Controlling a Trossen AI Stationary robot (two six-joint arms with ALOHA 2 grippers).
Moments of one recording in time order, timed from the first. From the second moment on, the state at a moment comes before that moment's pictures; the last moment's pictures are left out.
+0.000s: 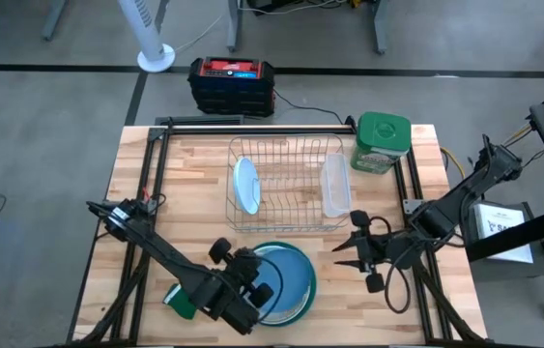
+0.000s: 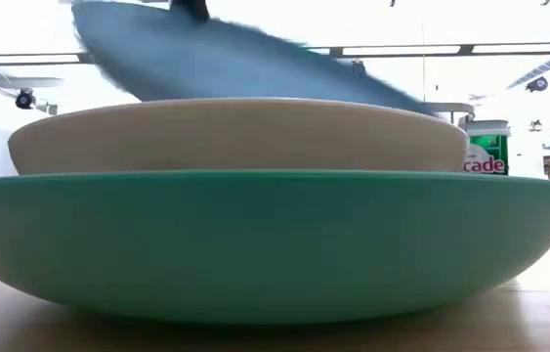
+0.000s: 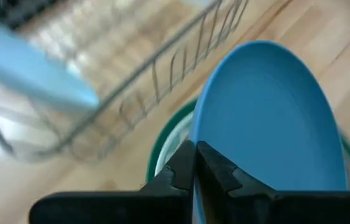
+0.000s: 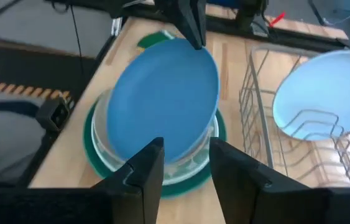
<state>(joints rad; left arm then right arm) -0.64 2.01 1.90 -1.32 -0.80 -1.33 0.67 1.17 1.01 -0.45 0.47 0.21</state>
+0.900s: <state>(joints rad) -0.64 2.26 2.33 -1.52 -0.94 -1.10 0.51 1.47 1.20 -0.53 0.37 0.34</state>
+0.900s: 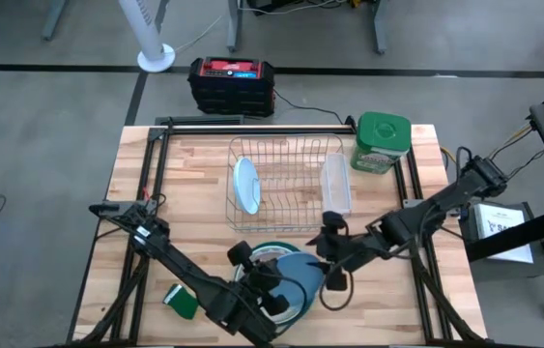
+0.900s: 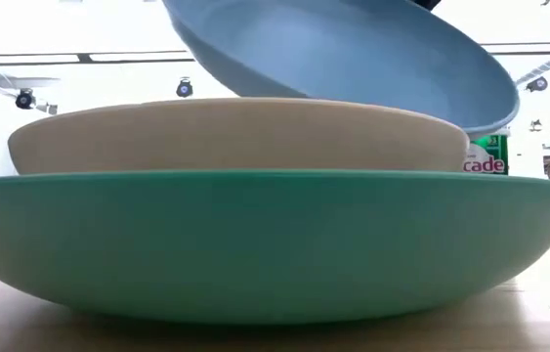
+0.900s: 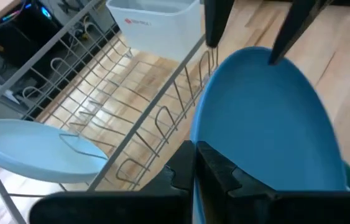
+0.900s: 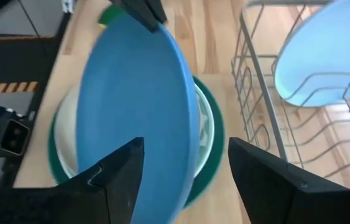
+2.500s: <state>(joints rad) -0.74 2.19 2.35 -1.57 -1.02 -0.74 0.48 1.15 1.21 -0.56 0.35 -0.39</state>
